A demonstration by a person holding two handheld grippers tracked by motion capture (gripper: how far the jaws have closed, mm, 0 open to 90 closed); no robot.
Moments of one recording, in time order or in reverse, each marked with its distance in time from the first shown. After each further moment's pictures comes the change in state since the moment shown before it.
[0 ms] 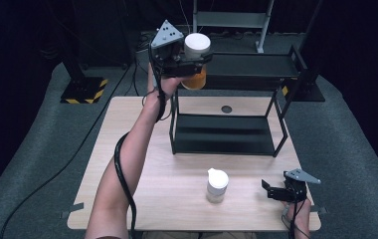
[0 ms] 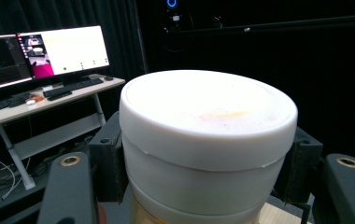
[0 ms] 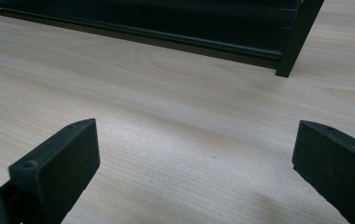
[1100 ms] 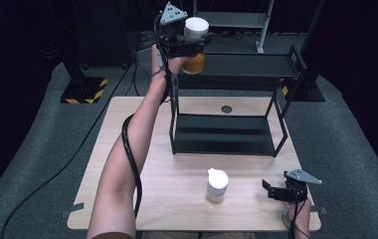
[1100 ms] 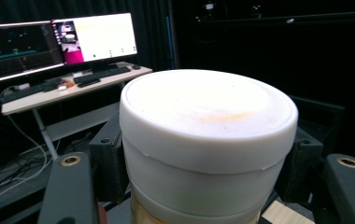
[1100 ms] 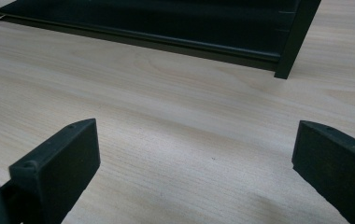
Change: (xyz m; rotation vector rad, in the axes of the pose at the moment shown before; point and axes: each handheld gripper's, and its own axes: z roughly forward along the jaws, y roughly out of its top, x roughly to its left) left arm 0.017 0.021 0.038 0.055 0.120 -0.029; right arm -0.002 -0.003 -0.001 -0.015 0.006 0.010
